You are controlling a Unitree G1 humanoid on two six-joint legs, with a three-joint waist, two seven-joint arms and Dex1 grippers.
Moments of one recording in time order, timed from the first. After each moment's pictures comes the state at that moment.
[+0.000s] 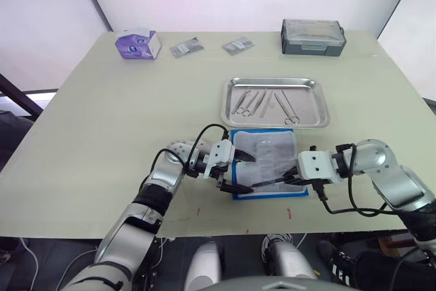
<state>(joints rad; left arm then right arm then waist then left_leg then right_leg) -0.54 0.38 -0.31 0.57 -0.14 -0.20 -1.44 -0.37 -0.81 0.34 -0.18 0.01 0.17 1.26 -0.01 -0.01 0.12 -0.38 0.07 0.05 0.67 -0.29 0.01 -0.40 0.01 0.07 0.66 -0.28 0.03</state>
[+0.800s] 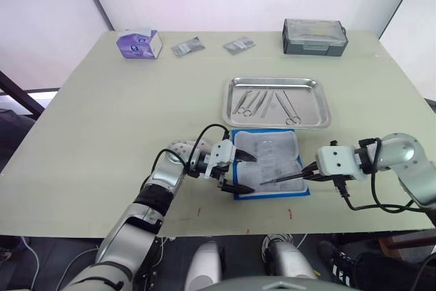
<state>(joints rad) -0.54 0.37 -0.31 0.57 -0.14 -0.20 -1.44 -0.33 -0.96 0.26 -0.21 0.09 0.16 1.27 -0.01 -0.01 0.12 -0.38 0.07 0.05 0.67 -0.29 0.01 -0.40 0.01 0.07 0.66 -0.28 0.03</state>
